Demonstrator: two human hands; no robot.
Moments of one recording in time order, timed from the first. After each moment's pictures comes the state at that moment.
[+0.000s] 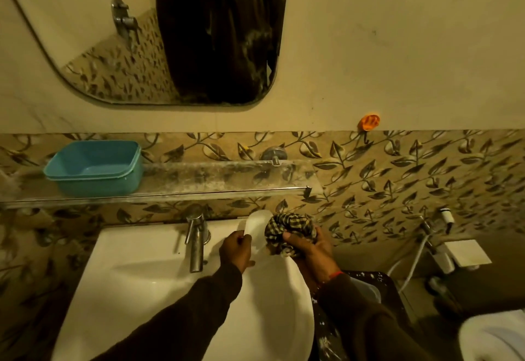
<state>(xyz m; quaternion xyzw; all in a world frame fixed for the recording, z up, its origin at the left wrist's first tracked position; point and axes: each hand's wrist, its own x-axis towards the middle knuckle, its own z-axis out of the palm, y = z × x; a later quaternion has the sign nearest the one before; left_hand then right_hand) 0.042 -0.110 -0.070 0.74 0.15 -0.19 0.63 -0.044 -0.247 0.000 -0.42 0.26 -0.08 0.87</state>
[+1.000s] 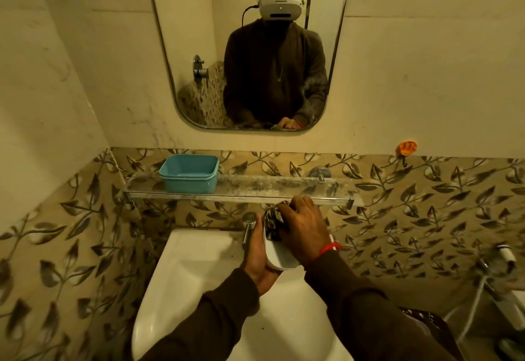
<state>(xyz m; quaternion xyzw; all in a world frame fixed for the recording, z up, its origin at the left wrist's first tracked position) -0.011 -0.030 0.035 0.36 0.04 -0.31 0.88 -0.034 -0.134 0.107 -0.95 -0.07 -0.28 0.11</state>
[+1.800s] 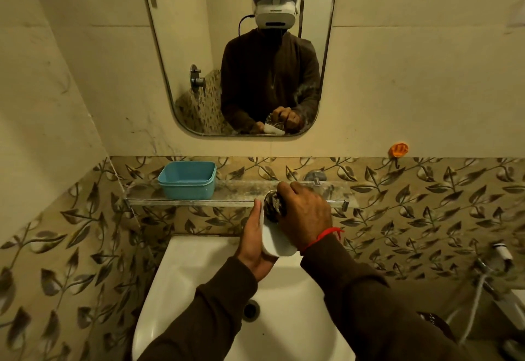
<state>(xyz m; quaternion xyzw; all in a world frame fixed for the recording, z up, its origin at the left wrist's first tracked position) -0.006 -0.027 0.079 0.35 -0.02 -0.29 0.89 -0.039 -0.131 0.153 -0.94 -0.05 -0.32 0.09</state>
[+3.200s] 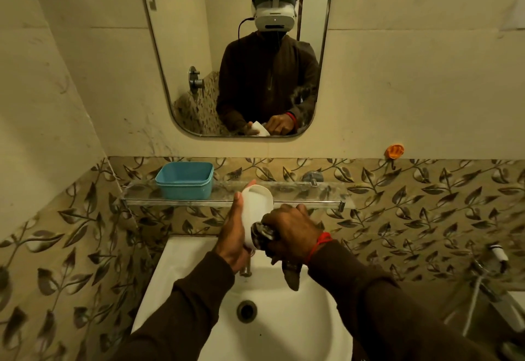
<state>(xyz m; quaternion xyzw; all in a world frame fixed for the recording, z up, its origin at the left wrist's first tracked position) 0.000 0.002 0.099 0.46 -0.06 -0.17 0.87 -0.047 -0.132 0.151 -0.98 -0.18 -0.07 0.10</state>
